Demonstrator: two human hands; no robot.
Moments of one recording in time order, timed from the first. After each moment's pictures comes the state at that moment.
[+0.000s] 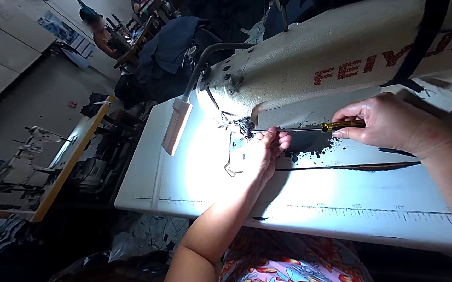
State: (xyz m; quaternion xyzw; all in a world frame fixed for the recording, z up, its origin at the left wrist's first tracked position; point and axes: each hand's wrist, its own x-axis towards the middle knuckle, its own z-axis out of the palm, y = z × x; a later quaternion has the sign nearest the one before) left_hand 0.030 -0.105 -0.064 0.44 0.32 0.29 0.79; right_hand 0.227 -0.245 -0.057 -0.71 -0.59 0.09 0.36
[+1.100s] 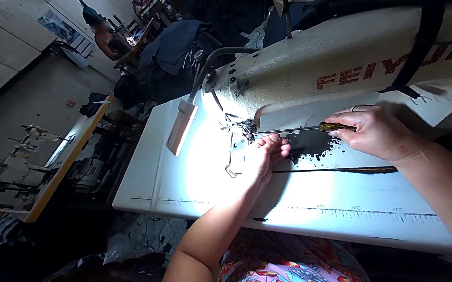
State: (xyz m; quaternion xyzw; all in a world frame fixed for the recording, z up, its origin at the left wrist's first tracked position) left_hand 0.020 -0.109 -0.054 0.48 0.38 0.25 0.75; right_hand 0.224 -0.234 -0.094 -0.65 -0.62 -0.06 0.43
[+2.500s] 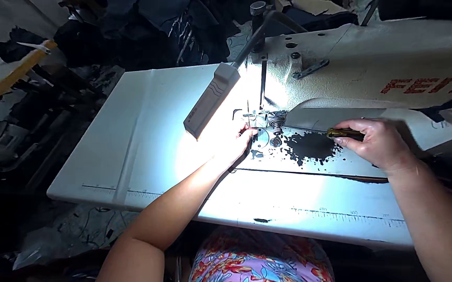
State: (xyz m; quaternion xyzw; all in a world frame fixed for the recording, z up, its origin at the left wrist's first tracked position) left_hand -0.020 0.003 -0.105 0.82 0.16 0.35 0.42; right_hand 0.220 -0.236 -0.079 -0.71 -0.60 -0.02 0.38
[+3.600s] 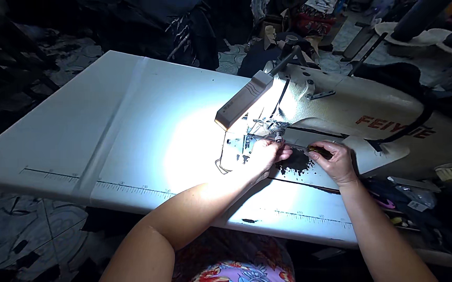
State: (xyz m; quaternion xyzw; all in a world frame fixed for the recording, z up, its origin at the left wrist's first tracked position) left_hand 0.034 -0.086 -0.070 0.41 0.24 0.20 0.86; right_hand 0.223 -0.231 -0.094 -0.70 -0.58 -0.09 0.40
